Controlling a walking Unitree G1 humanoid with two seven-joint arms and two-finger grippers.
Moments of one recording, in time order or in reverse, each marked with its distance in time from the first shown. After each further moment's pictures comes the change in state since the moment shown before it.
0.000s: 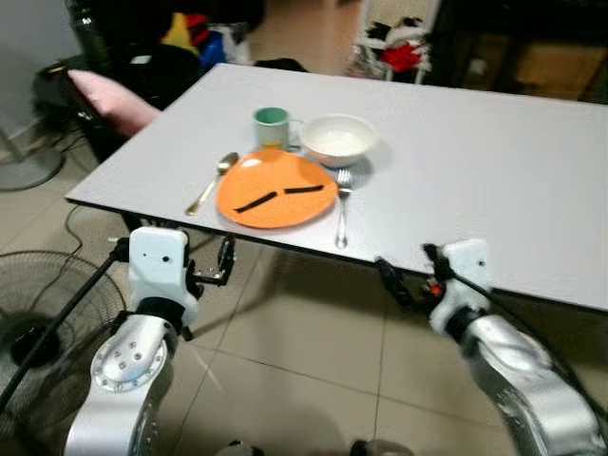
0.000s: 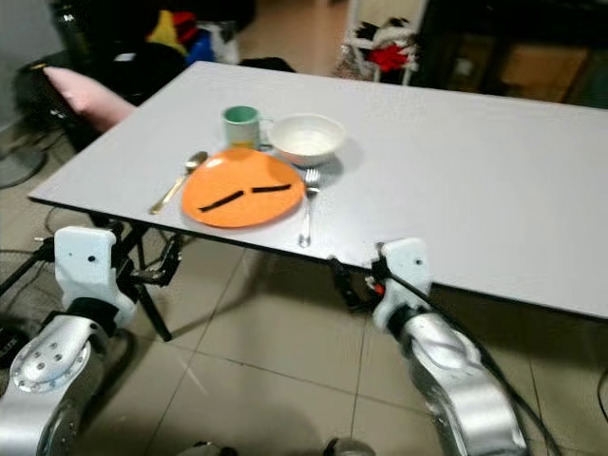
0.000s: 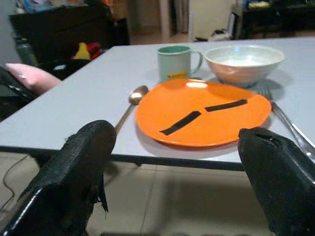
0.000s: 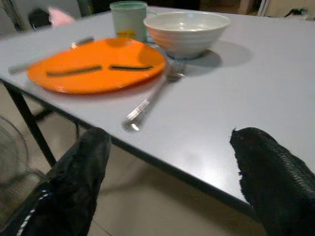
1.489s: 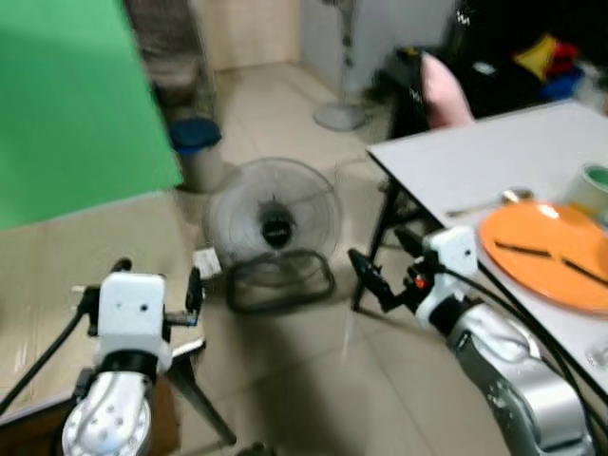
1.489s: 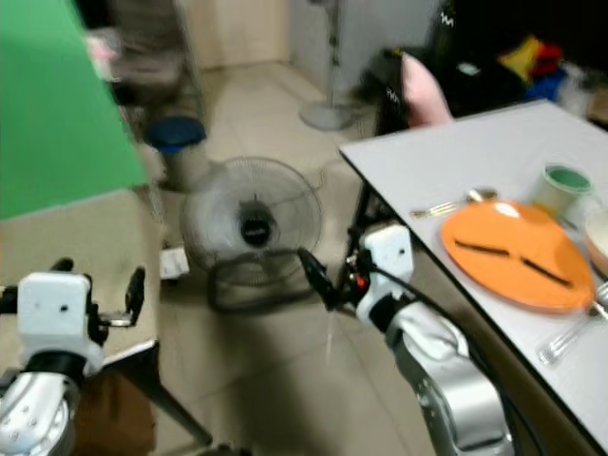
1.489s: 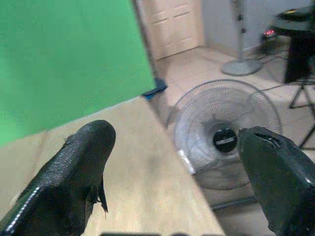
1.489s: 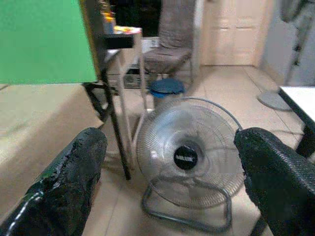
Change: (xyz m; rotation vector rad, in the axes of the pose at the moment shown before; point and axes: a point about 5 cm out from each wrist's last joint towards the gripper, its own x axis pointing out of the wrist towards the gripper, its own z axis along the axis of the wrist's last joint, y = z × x) left arm -0.047 0.002 -0.012 0.130 0.079 0.154; right arm 0.008 0.017 0.020 0.069 -0.125 0.151
